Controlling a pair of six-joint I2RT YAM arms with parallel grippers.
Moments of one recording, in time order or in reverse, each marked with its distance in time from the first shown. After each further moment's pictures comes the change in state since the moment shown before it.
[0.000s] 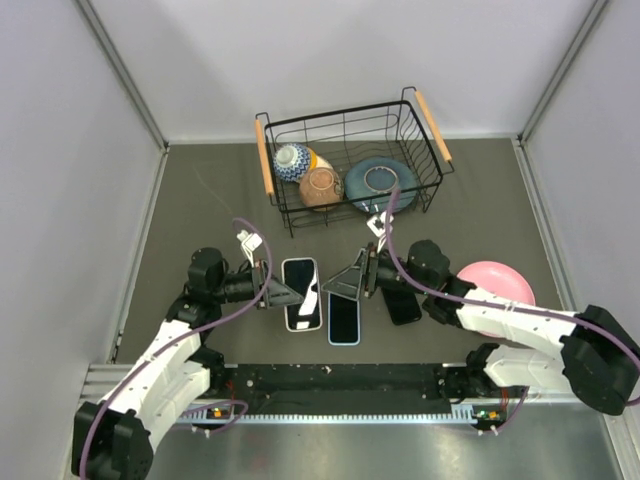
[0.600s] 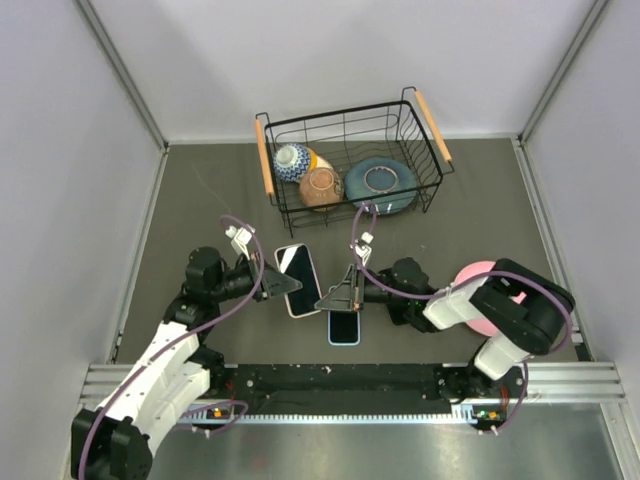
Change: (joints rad) left arm -0.002 -0.023 0.013 -0.026 -0.191 -0.046; right arm 0.005 0.454 -0.107 0.599 -0.156 0.382
